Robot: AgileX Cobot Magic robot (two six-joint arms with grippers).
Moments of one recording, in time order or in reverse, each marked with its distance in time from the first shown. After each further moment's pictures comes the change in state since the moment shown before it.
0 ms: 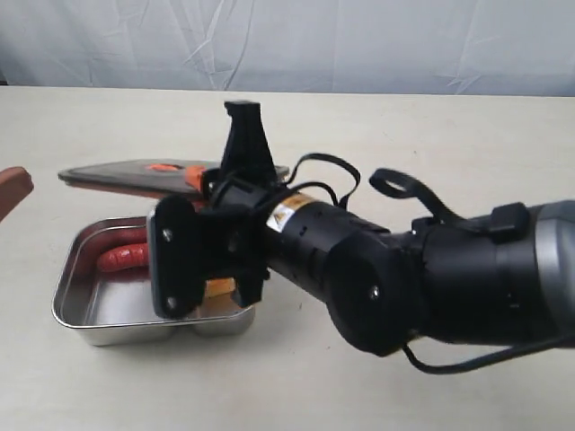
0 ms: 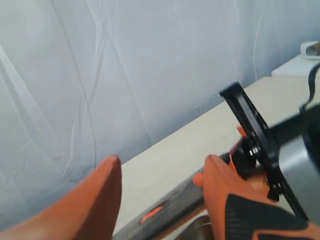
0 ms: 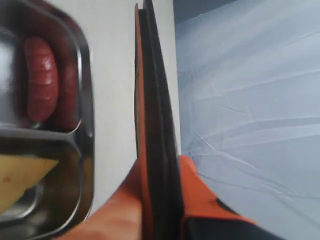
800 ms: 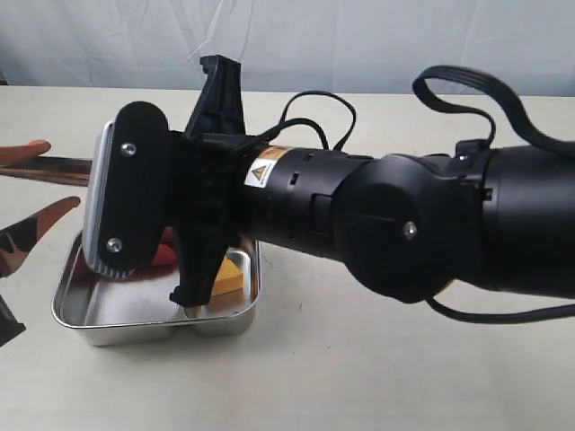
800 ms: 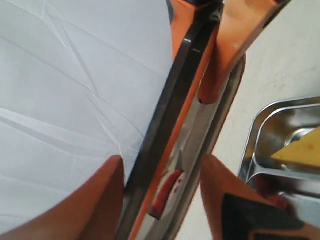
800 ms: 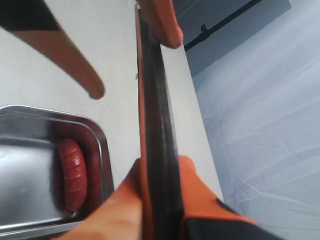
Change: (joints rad) left arm 0.000 0.273 0.000 -0.112 0.050 0.856; right arm 0.000 -0.109 -0.131 -0.115 0.300 0.350
